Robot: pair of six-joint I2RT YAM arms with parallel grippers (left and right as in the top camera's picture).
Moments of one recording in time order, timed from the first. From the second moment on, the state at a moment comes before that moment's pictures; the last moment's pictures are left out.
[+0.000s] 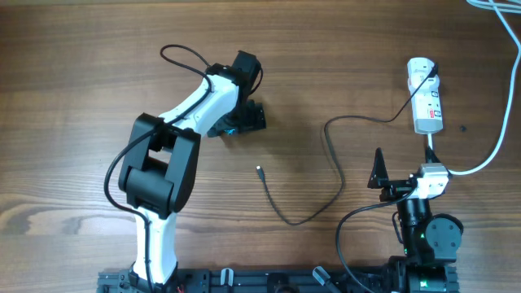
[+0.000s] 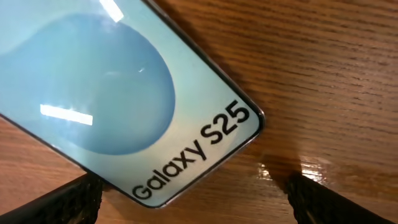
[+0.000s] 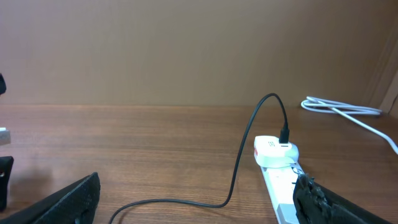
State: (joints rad) left arm -0.43 2.16 1.54 -0.92 -0.02 -0.59; right arm -0.05 0.01 0.01 0.00 -0.08 0.00
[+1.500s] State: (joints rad) left arm -0.55 2.16 1.54 -0.99 -0.01 -0.65; right arm -0.05 0.01 0.01 0.00 -0.08 0.00
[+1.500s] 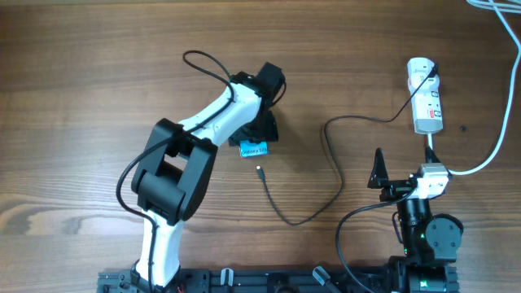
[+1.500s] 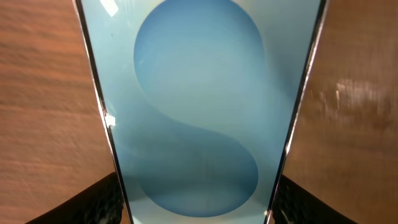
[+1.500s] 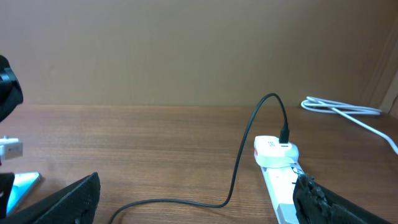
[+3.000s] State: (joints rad) left arm -0.38 2.16 1.53 -0.84 -0.09 -0.65; right arm -0.05 0.01 0.01 0.00 -0.08 0.00
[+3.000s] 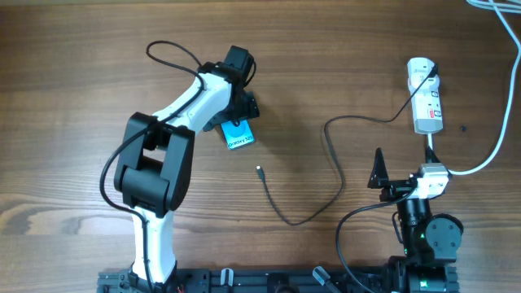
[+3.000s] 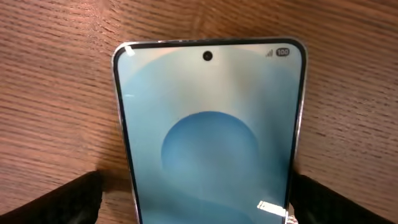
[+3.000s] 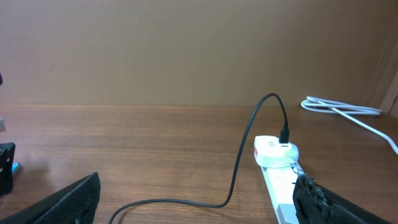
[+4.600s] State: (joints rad) left arm -0.39 2.16 1.54 -0.87 -0.04 -0.48; right arm -0.05 0.01 0.01 0.00 -0.08 0.00
